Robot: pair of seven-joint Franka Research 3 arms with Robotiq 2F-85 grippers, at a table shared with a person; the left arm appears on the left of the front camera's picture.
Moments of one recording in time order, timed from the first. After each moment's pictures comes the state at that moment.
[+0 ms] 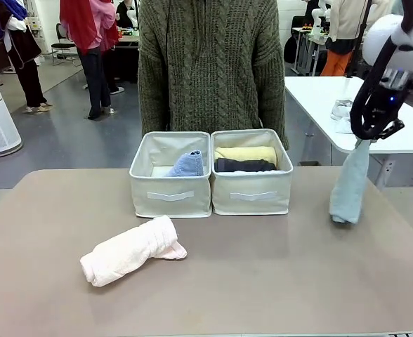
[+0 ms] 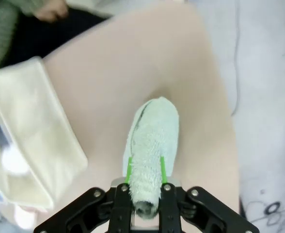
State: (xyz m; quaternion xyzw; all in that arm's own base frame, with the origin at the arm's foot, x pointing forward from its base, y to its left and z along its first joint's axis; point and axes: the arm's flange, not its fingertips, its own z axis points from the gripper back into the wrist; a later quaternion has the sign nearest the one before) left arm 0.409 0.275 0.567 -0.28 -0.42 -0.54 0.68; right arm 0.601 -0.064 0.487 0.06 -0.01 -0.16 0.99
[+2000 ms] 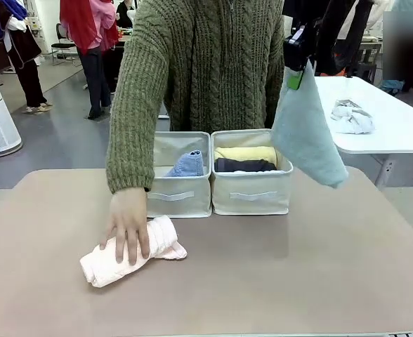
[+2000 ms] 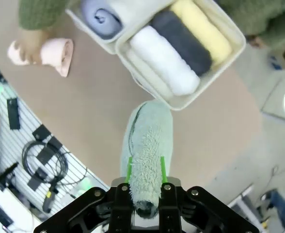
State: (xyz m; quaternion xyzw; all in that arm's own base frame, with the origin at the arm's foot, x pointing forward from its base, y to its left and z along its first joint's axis) left arm 0.409 0.275 0.567 -0.28 -0.42 -0.54 0.68; right arm 0.432 0.196 0.699 0.00 -0.09 0.41 0.91
